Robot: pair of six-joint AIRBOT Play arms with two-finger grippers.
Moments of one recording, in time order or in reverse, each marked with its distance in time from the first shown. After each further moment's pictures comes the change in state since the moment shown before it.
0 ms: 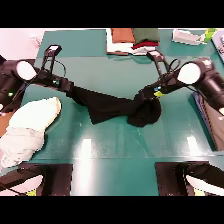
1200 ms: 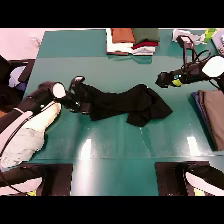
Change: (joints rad) left arm -0.187 -0.115 -0.187 -0.089 -0.037 -0.177; right arm -0.201 0.088 -0.018 0.002 -0.081 -0.003
